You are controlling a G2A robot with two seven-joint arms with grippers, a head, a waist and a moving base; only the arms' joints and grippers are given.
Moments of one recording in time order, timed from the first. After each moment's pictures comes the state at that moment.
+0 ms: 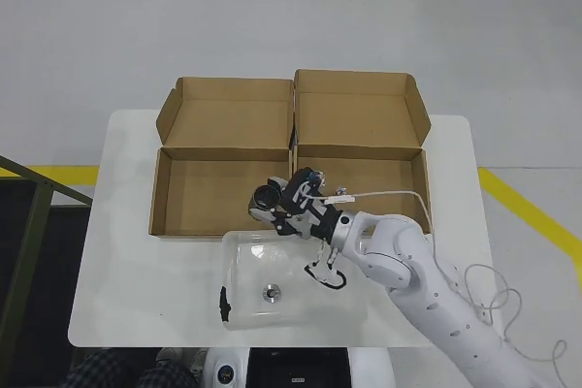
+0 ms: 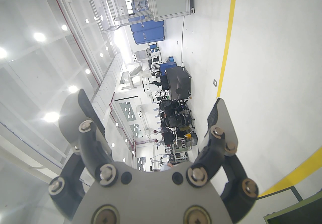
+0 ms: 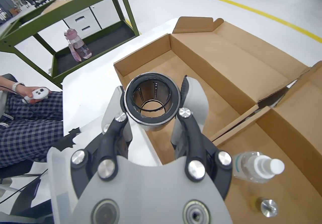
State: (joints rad) left arm -0.01 -0.37 -0.75 -1.25 2.03 -0.40 0.22; right arm -1.01 -1.23 0.89 -1.80 -0.95 -0.34 0.44
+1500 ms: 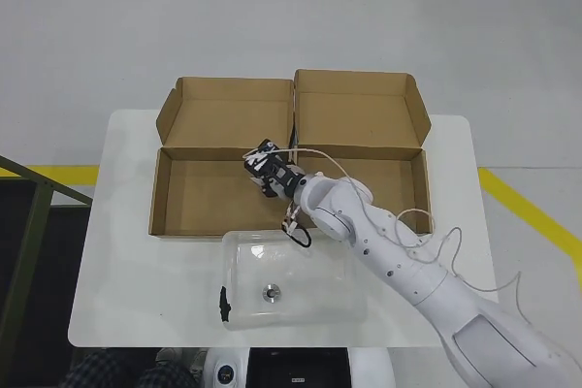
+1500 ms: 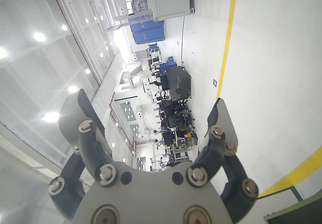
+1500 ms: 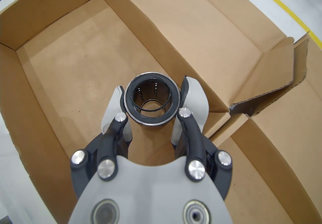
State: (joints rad) left arm -0.01 -0.37 -0.75 -1.25 2.03 -0.40 0.22; right arm -0.67 -1.42 0.65 -1.26 -1.12 -0.14 0.47
